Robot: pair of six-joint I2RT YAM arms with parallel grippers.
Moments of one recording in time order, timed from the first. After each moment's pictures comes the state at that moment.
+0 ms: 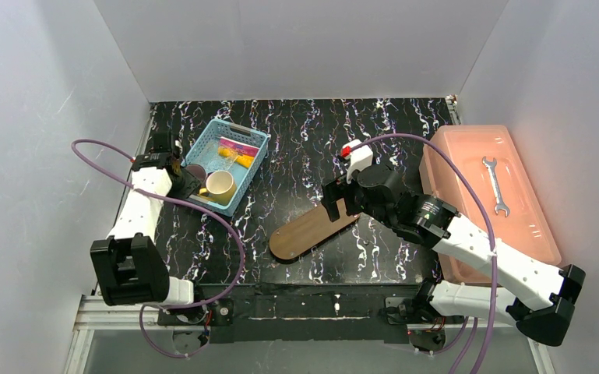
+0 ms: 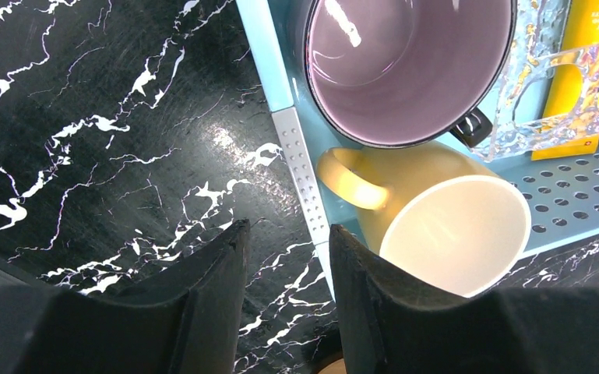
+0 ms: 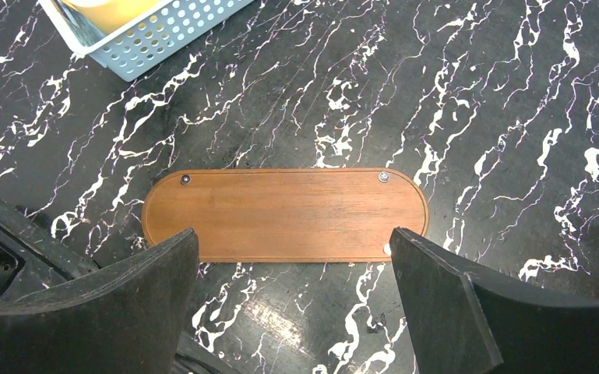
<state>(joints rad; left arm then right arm) 0.08 1.38 1.14 -0.95 -0.17 -0.81 1.00 1.03 1.08 -0.56 0.31 0.23</state>
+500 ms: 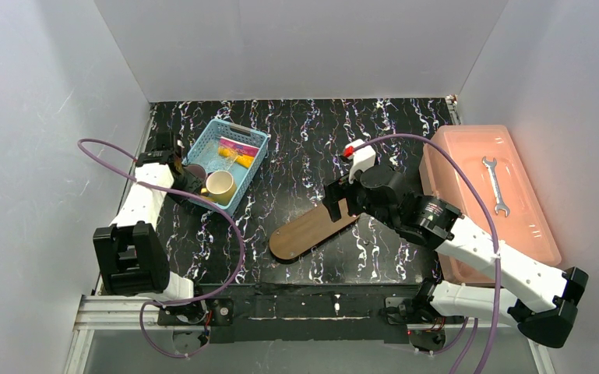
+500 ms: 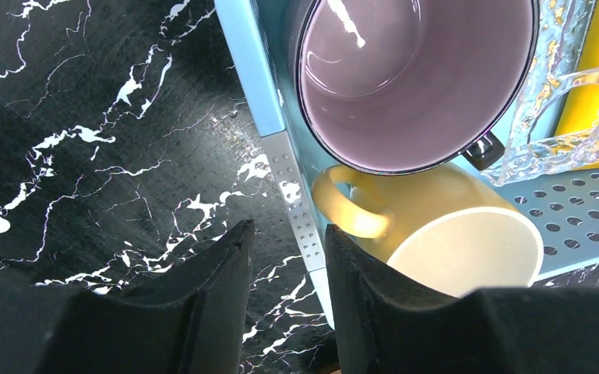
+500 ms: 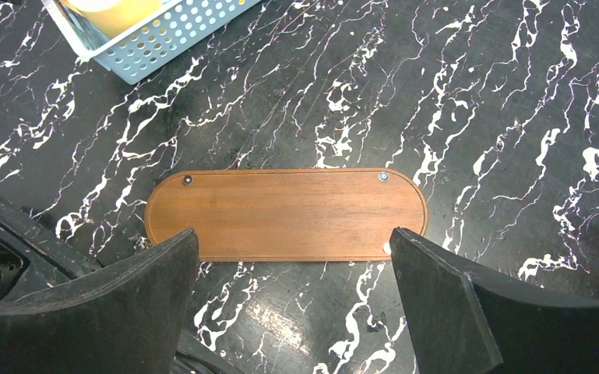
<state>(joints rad) 0.09 1.45 1.14 -0.92 -0.16 -0.81 1.00 1.02 1.08 -0.56 0.31 0.24</state>
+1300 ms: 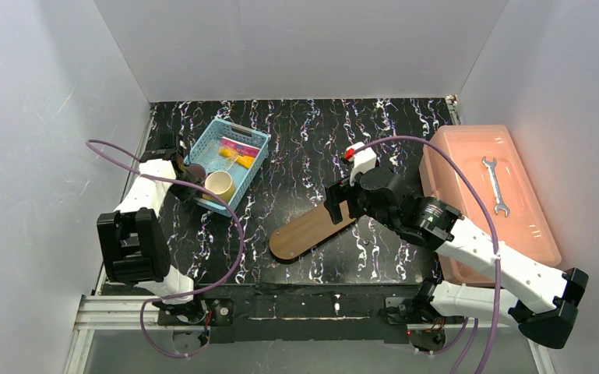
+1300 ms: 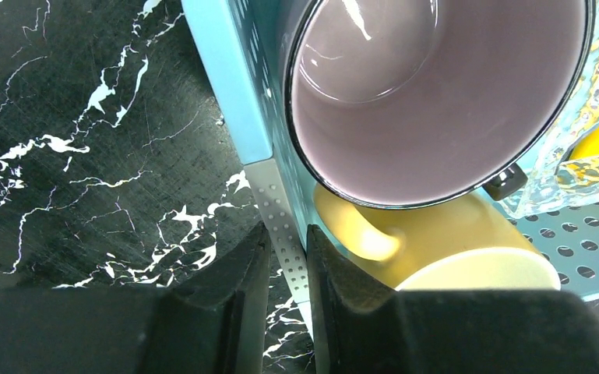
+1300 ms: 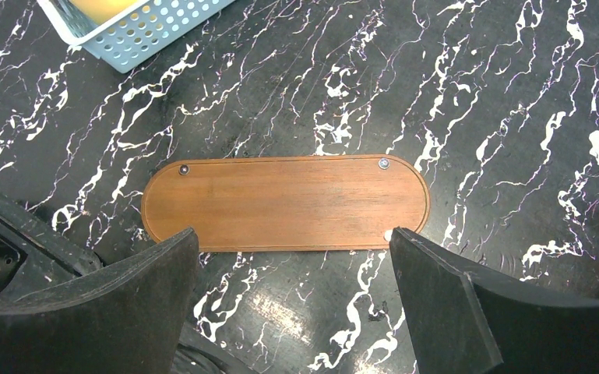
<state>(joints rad) 0.09 1.54 1.14 -0.89 -0.12 -0.81 1.00 1.01 1.06 -0.58 0.31 0.26</state>
